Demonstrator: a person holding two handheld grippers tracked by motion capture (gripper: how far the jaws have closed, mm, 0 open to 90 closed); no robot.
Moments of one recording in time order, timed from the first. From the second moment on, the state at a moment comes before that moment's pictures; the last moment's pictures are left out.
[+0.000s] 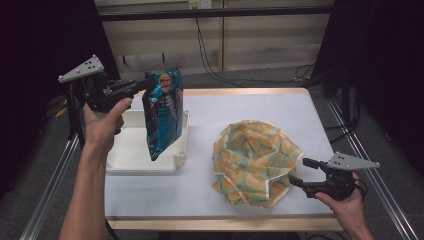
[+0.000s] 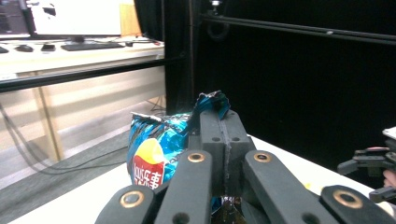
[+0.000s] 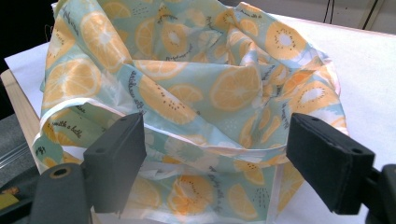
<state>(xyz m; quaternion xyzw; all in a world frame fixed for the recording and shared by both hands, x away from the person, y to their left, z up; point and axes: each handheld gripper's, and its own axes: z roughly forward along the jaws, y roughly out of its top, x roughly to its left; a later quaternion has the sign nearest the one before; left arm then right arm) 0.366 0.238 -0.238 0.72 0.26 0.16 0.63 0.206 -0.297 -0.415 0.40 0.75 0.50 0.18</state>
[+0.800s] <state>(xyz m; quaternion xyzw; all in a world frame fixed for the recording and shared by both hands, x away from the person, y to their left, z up) 0.391 0.275 -0.252 0.72 0.35 0.19 0.57 0.207 -0.299 -0.415 0.40 0.75 0.50 0.18</state>
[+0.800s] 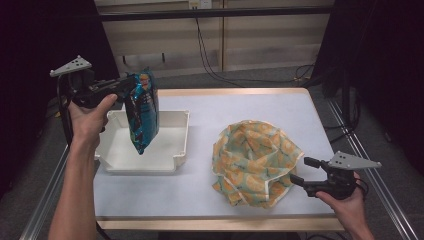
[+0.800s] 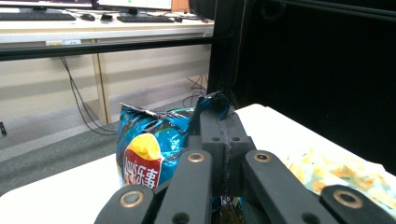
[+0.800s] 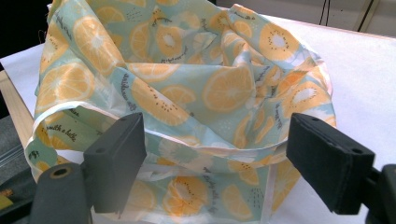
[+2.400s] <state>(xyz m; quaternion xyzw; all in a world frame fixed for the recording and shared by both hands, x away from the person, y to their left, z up) 0.454 0.204 -0.320 0.72 0.41 0.18 0.52 0.207 -0.298 -0.417 0.40 0.75 0.50 0.18</state>
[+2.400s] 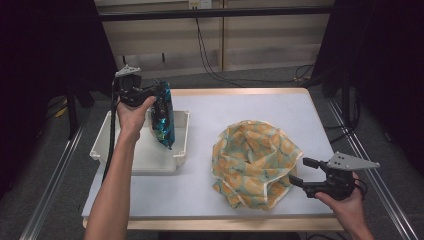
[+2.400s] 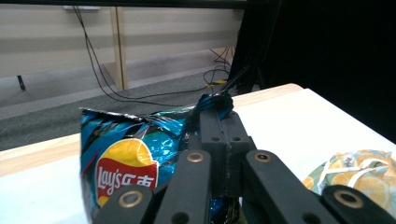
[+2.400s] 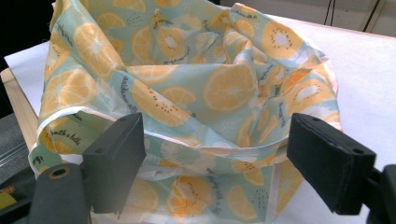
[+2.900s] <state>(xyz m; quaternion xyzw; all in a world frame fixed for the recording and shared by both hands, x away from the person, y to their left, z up) 0.465 0.182 -0.335 0.72 0.41 0.18 0.54 0.208 -0.296 -0.419 0.39 0.75 0.49 0.18</state>
